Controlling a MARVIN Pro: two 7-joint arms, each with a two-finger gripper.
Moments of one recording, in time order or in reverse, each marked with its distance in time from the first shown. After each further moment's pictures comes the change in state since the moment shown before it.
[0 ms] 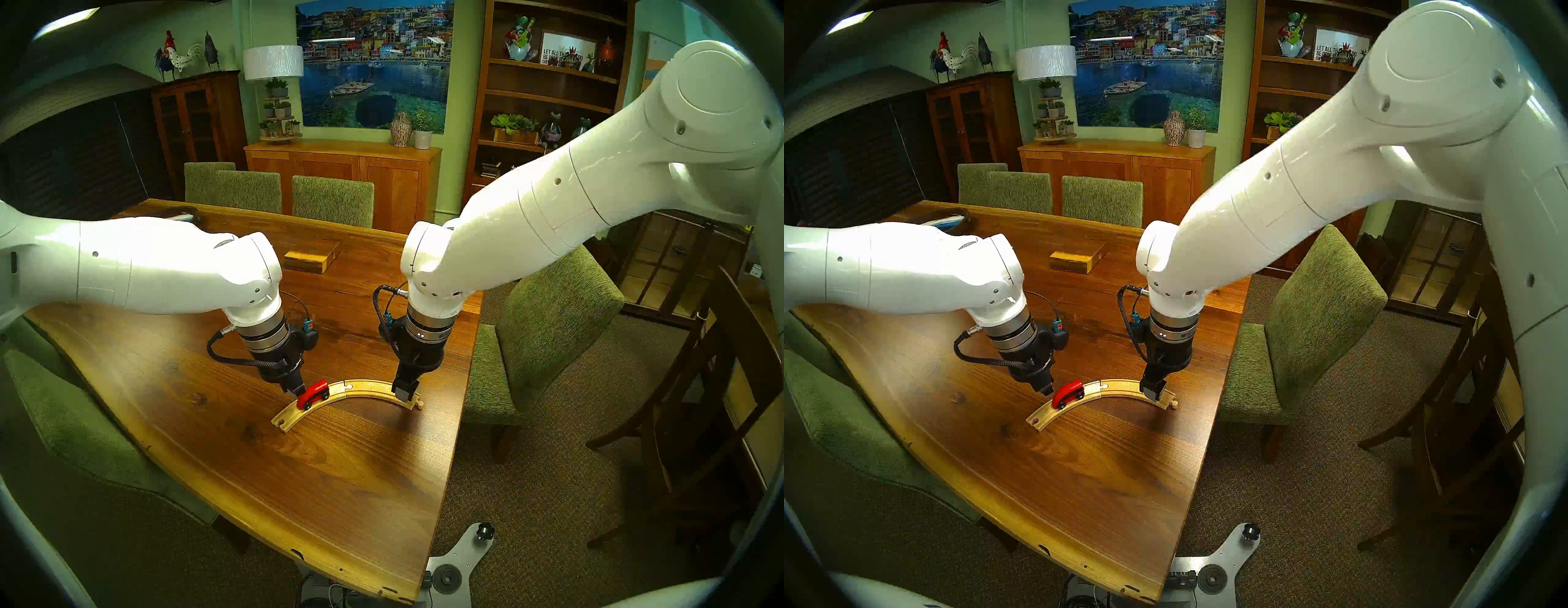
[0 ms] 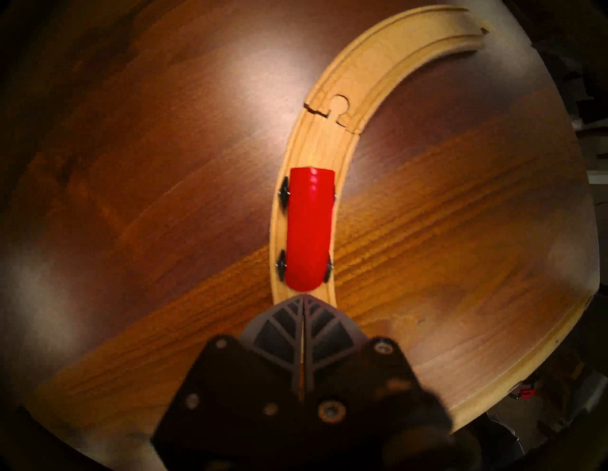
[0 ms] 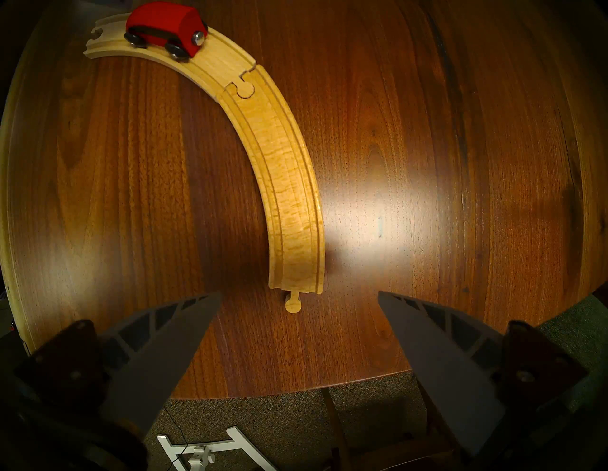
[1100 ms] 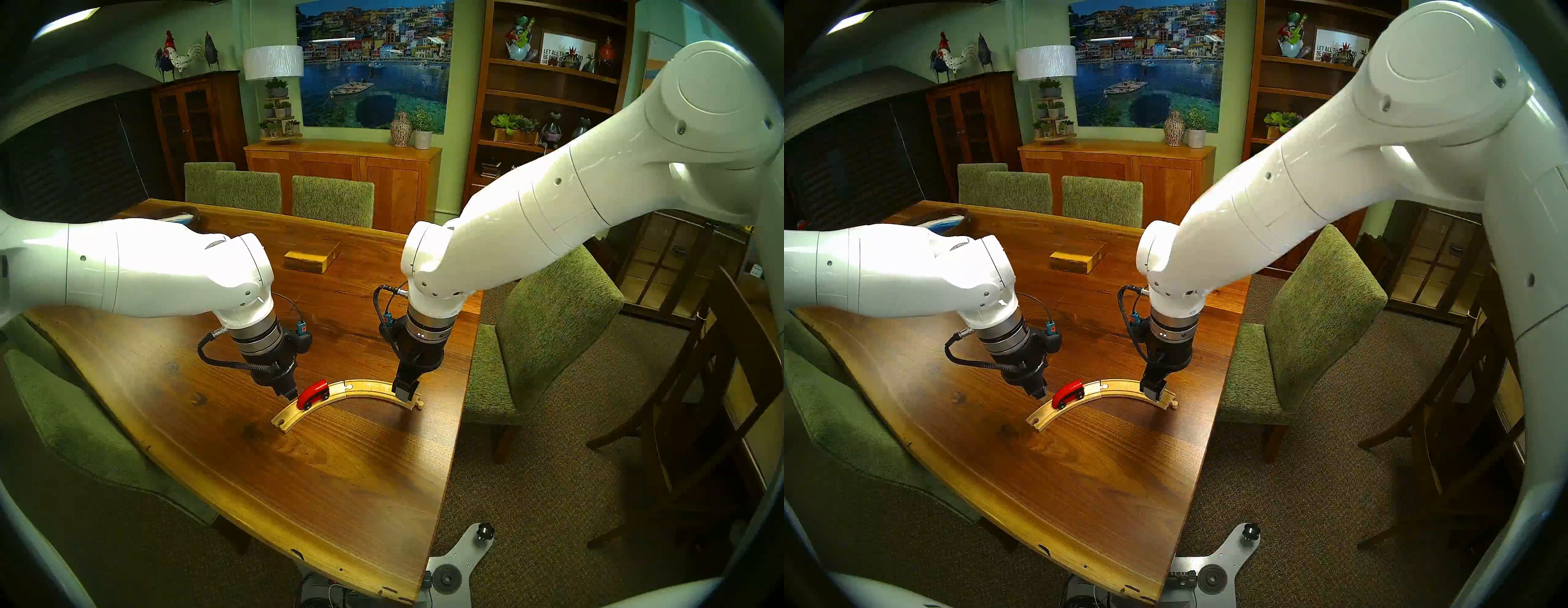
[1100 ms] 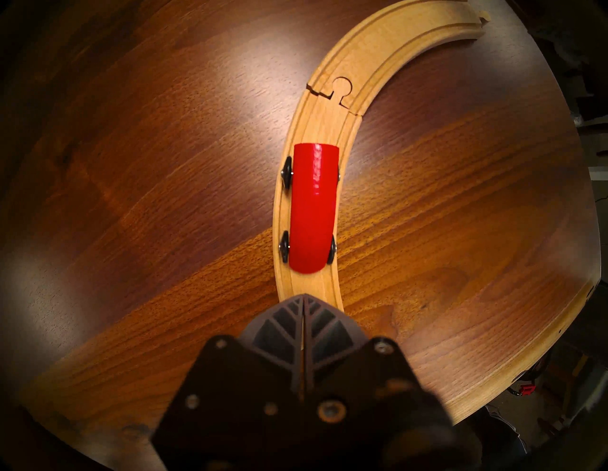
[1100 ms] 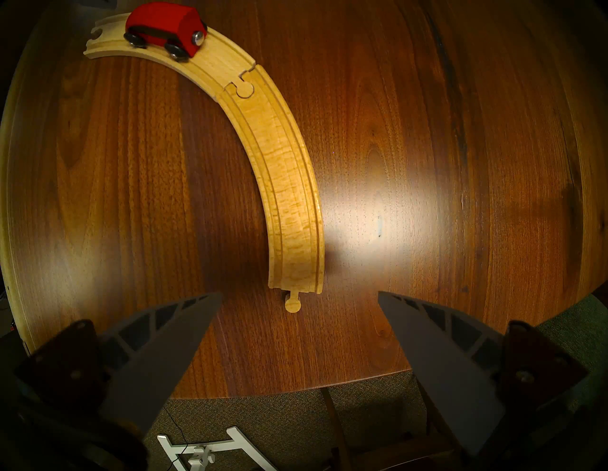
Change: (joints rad) left arm 0.008 -0.009 0.007 0.031 0.019 0.001 -0.021; right arm 0.000 0.002 0.001 0.000 0.000 0.001 -0.001
